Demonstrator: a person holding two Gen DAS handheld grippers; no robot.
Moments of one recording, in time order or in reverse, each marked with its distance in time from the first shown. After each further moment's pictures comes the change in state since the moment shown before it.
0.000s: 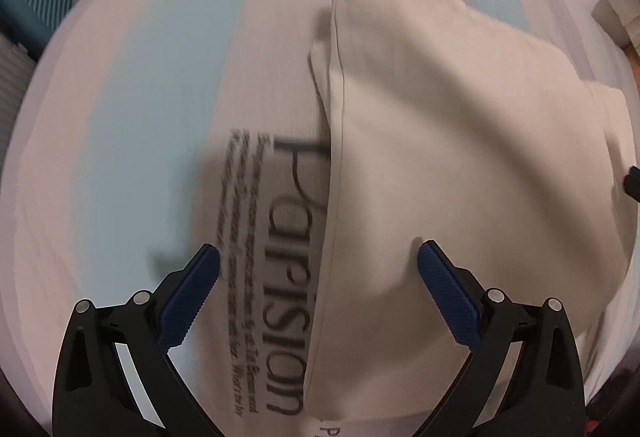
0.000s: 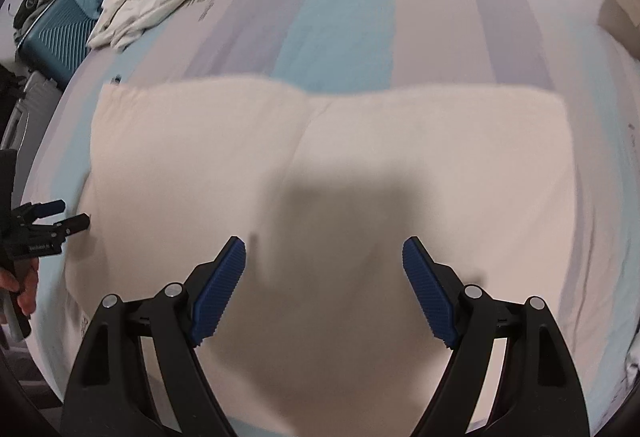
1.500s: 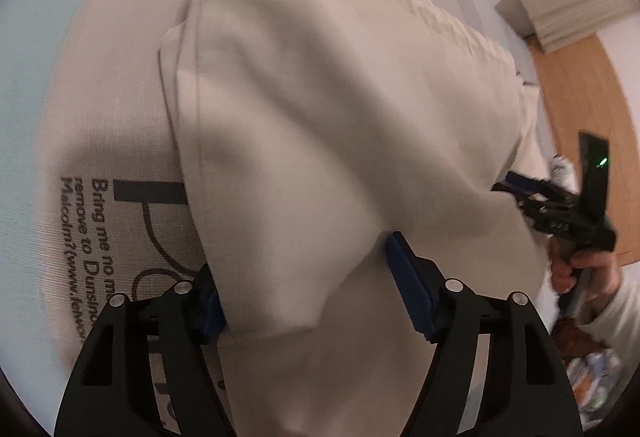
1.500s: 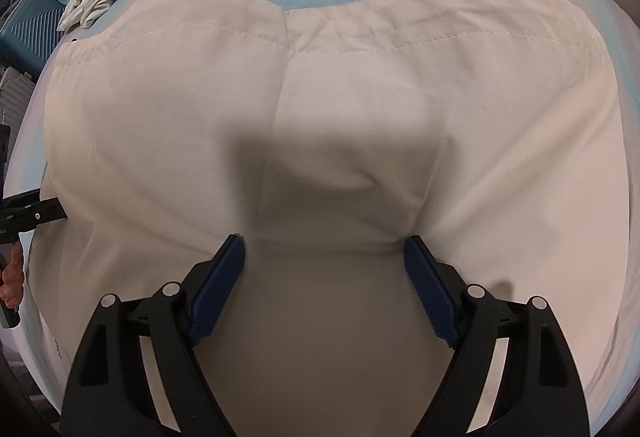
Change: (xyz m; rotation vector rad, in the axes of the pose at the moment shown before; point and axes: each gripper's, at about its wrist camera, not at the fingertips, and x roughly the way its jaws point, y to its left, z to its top) left arm 0.048 -0.007 0.027 0.135 0.009 -0.436; right arm 0.064 -0.008 -0.036 0.064 0.053 -0.016
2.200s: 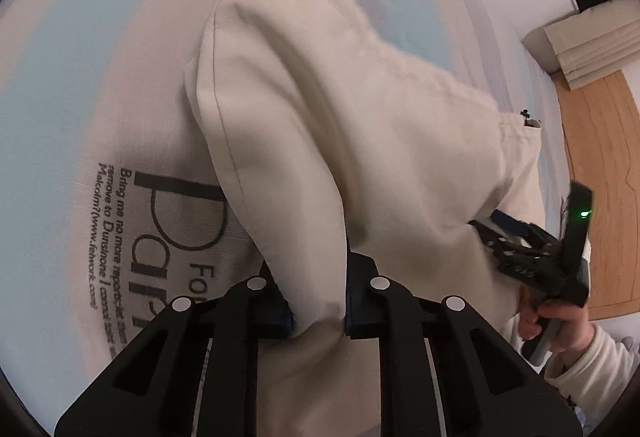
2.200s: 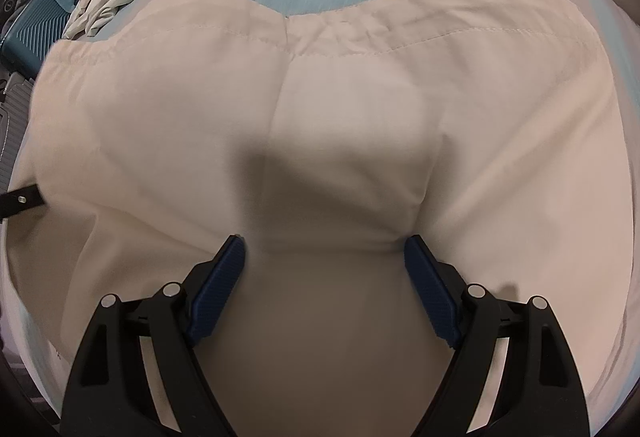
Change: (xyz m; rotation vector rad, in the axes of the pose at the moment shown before) left arm -0.044 -0.048 0.007 -0.129 -0.071 0.093; right arm -0.004 0.000 -0.014 0.019 -0.048 0.014
